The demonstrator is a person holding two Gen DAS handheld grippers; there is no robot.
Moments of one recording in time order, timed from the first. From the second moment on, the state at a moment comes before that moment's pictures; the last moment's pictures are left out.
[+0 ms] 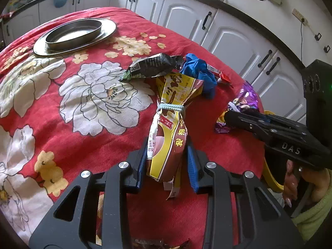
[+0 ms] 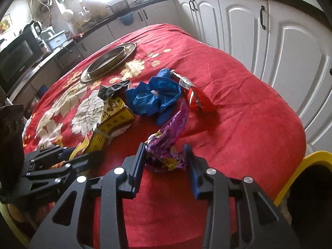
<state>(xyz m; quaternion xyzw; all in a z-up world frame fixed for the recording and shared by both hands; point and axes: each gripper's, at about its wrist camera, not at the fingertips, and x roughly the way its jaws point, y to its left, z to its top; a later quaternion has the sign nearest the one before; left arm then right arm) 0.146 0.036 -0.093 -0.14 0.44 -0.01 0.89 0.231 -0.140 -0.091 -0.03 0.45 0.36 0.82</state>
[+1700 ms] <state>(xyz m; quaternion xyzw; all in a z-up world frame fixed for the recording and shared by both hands) 0.117 -0.034 -0.024 -0.11 0.36 -0.10 0.92 0.176 -0.277 -0.007 0.04 0.35 0.28 0.89</state>
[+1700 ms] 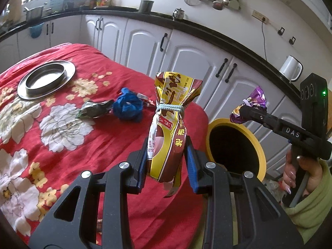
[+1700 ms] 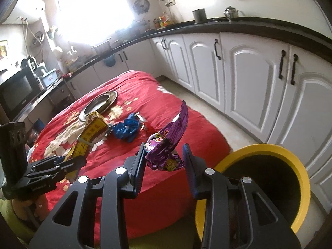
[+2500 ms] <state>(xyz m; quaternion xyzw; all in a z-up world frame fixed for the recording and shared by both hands) 0.122 -0.098 -0.025 -0.06 0.37 -0.15 0.91 0.163 -0.349 -0.002 0.08 0.32 0.21 0.92</state>
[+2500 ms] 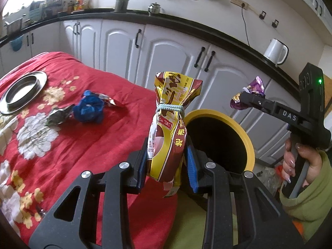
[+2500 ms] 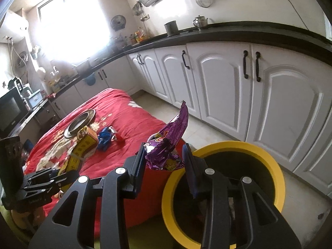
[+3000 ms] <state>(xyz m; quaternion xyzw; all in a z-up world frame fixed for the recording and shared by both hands) 0.133 -0.151 -0.036 -0.03 0.38 -0.20 0.90 0.162 -0.387 -0.015 0.08 0.32 0.17 0.93</state>
